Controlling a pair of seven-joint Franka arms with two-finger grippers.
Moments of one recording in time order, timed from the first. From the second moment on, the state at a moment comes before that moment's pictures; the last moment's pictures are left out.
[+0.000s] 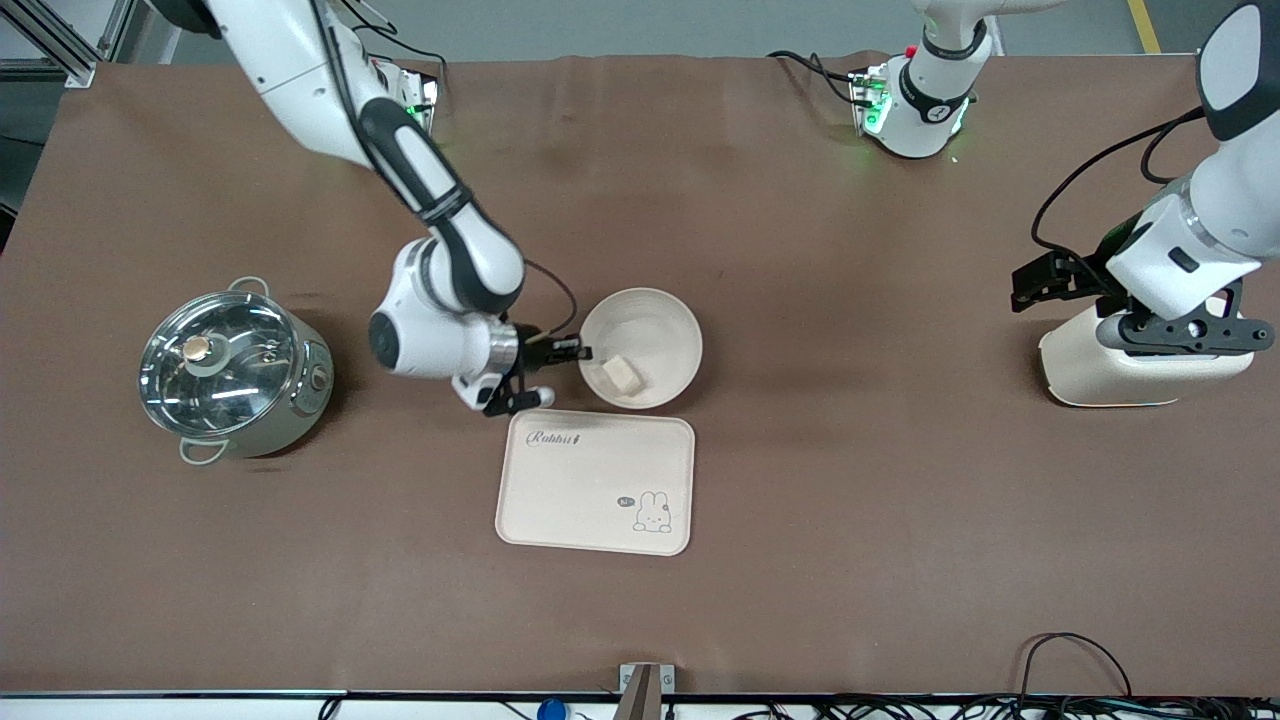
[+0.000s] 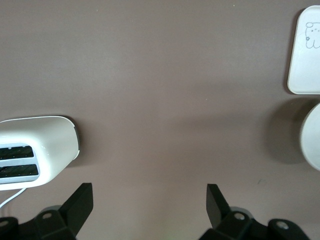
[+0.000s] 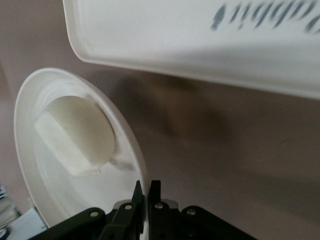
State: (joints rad) left arm 0.05 0.12 -0.20 -1.54 -0.02 1.59 -0.07; right arm 0.48 0.56 0.11 -1.92 0.95 2.41 -0.25
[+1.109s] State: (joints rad) left arm -0.28 0.42 -0.24 -1.58 -0.02 1.91 -0.50; right arm 0.46 0.51 0.01 -1.87 0.85 2.42 -0.27
